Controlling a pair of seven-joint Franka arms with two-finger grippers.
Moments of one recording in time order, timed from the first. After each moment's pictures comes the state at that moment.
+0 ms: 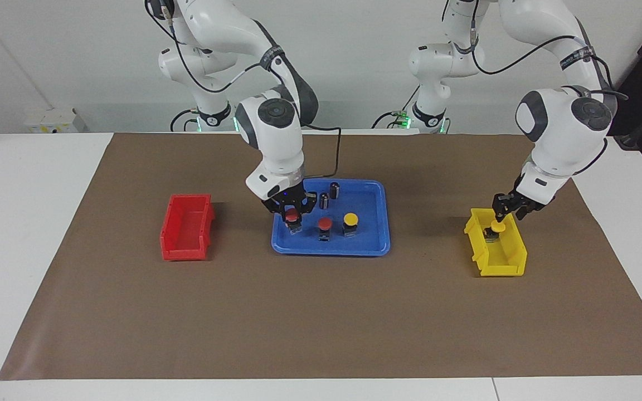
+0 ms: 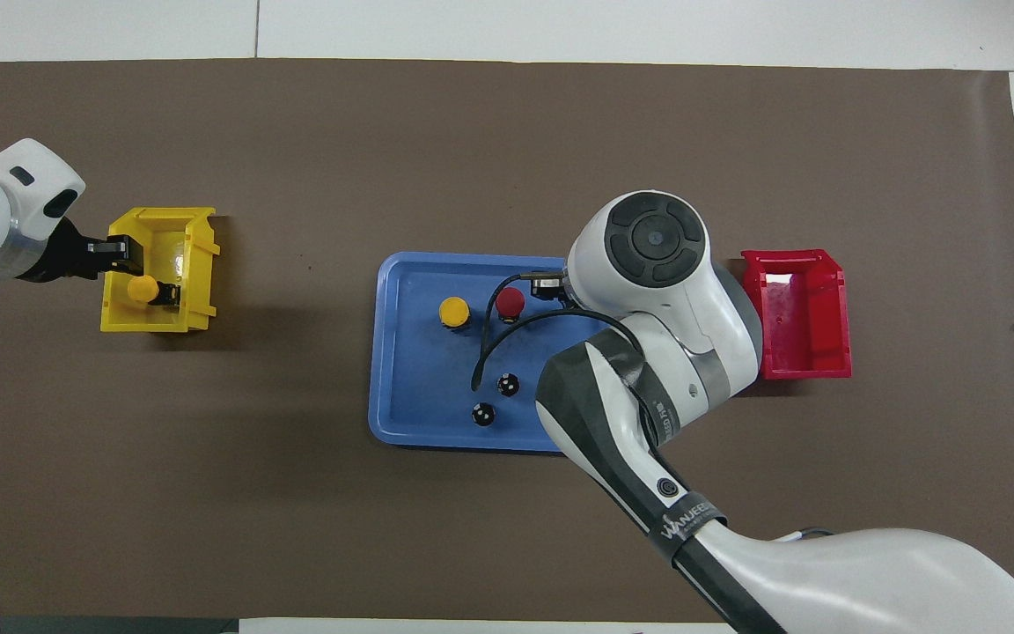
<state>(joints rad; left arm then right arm) -0.04 0.09 0.02 -2.00 0.03 2.13 -0.01 0.41 0.28 0.08 -1.86 -0.03 2.20 0.57</state>
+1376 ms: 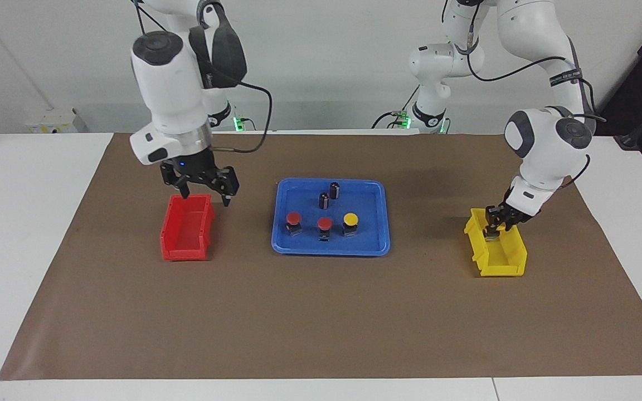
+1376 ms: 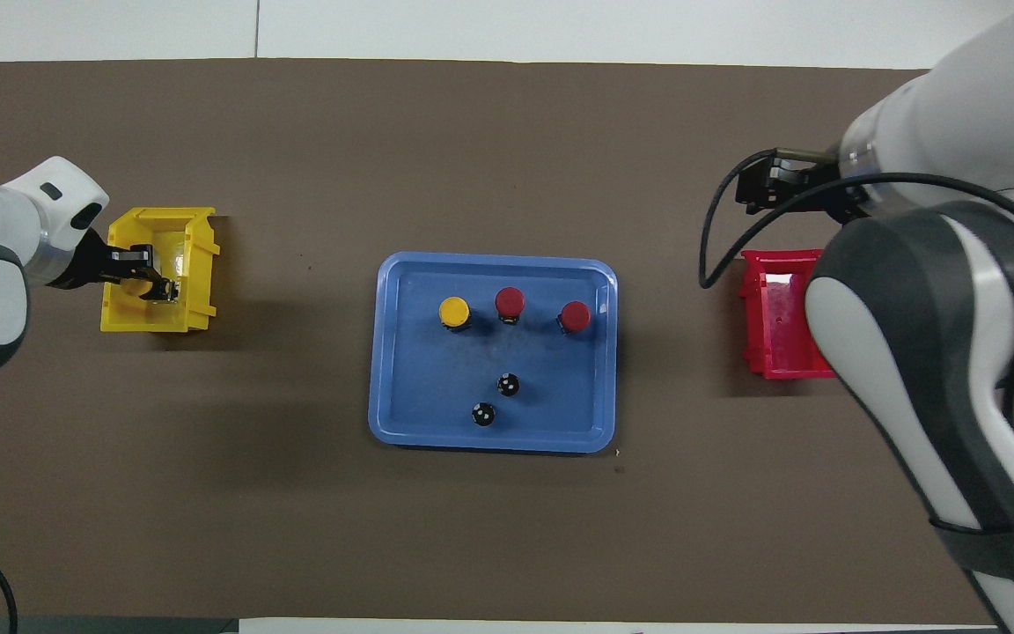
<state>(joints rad) -0.05 0.12 0.00 -1.89 -0.02 2.02 -0.04 0.10 0.09 0.06 -1.58 -0.06 1.73 0.36</state>
